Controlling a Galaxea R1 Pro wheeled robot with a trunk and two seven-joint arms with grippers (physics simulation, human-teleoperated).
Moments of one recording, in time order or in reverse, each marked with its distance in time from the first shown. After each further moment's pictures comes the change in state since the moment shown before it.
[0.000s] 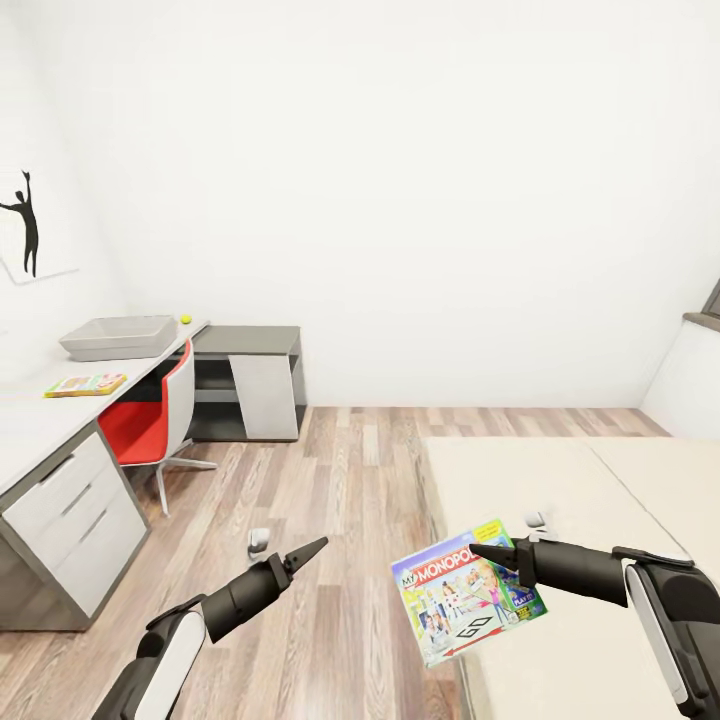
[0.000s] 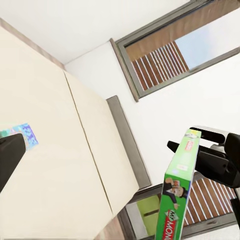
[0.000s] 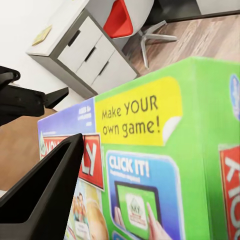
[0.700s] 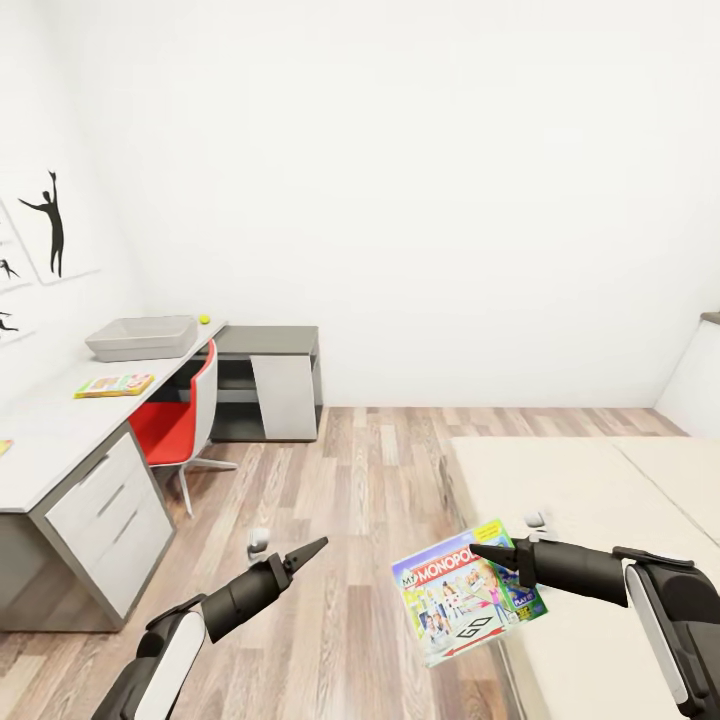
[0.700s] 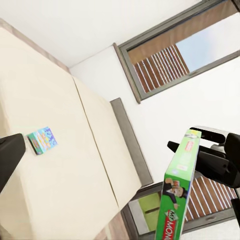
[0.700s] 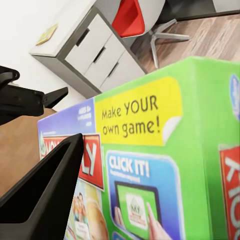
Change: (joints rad) left arm 0.000 0.000 0.001 0.000 -0.002 -0.001 0.000; right arm 0.000 -0.001 0.000 0.001 0.001 0.000 0.000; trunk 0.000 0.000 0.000
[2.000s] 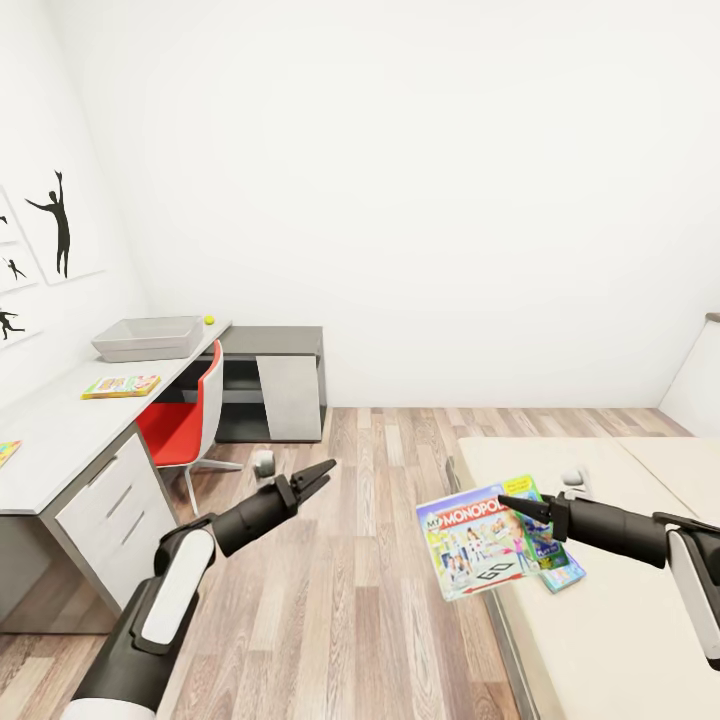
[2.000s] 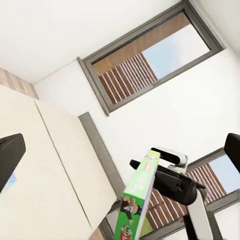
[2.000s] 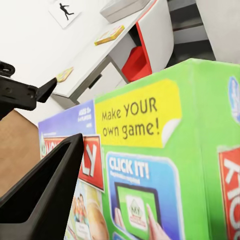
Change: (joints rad) left arm -0.160 -0.024 -0.026 -0.186 0.200 0.190 0.186; right arm -0.092 -0.090 -0.067 0.016 -0.168 -0.015 0.012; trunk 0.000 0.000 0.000
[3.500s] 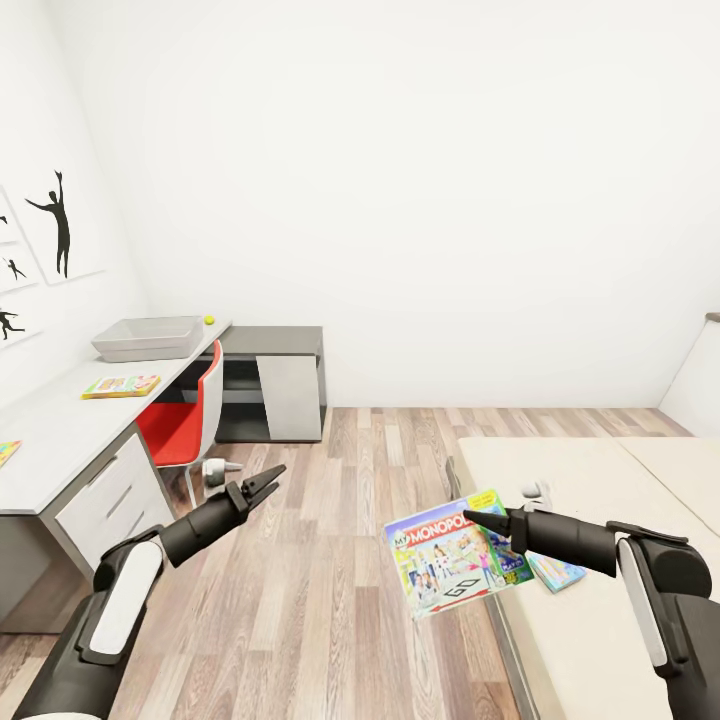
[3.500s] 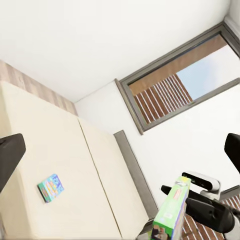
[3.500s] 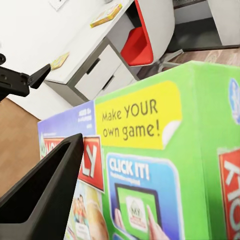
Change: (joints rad) left arm 0.032 0.097 0.150 0.017 -0.048 0.003 -0.017; right arm 0.013 0.147 0.024 -0.031 0.175 0.030 -0.009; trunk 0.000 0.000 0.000
